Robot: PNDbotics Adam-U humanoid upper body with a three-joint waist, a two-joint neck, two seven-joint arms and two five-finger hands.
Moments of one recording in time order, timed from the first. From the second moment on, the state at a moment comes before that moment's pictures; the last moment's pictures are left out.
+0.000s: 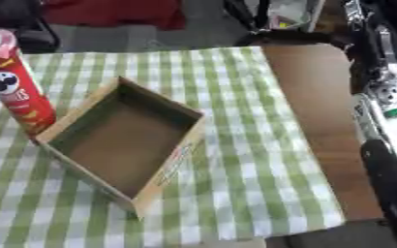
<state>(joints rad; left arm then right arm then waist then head) -0.15 0.72 0.20 -1.39 0.38 -0.09 0.02 -0.48 -0.44 0.01 -1.59 -0.38 0.15 -0.35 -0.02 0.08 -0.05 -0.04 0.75</state>
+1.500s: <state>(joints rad) -0.28 0.69 0.08 -1.37 0.29 0.00 -0.07 -0.49 -0.44 0.01 -1.59 -0.37 0.15 -0.34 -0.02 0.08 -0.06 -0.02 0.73</state>
